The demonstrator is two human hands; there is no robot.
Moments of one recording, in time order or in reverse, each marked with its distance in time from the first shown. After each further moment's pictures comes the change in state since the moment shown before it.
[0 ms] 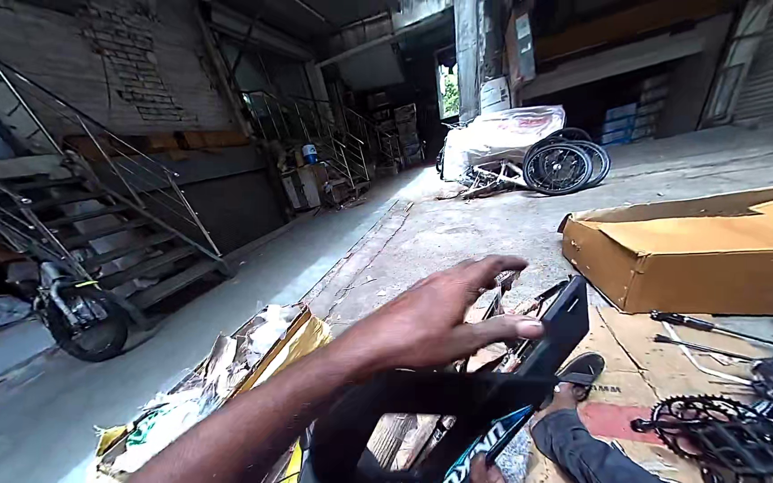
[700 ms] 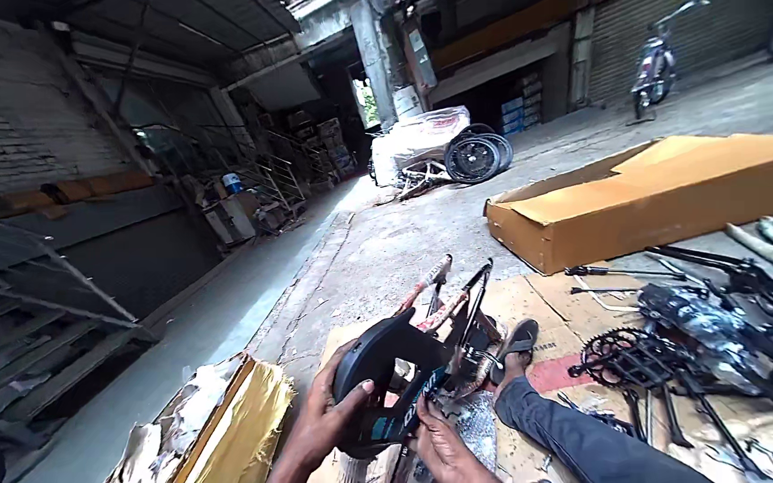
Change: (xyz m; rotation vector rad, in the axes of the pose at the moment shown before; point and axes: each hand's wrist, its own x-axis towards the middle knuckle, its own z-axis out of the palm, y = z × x) left_hand -0.038 -0.154 0.108 -0.489 0.330 -0.298; right_hand 0.131 0.009 -0.050 0.017 0.149 0.173
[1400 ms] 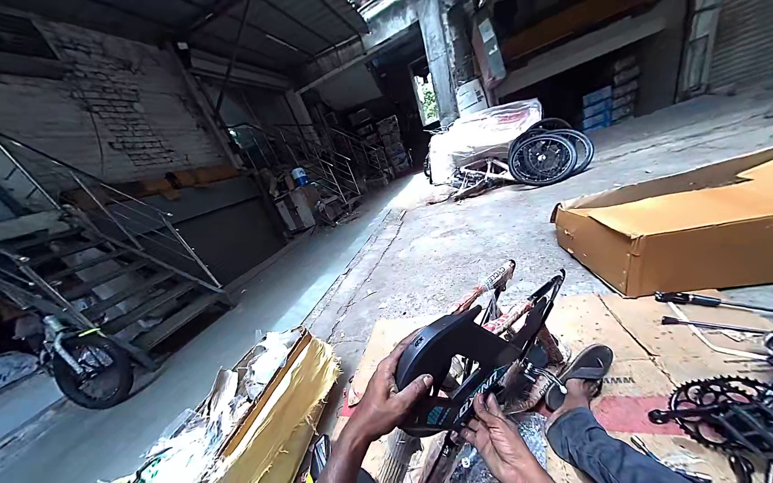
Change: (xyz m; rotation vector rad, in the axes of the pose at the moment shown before) left_hand 0.006 -0.016 0.005 -0.007 -0.058 0.141; right_hand 0.010 -0.028 -0.006 -0.086 0.098 -0.037
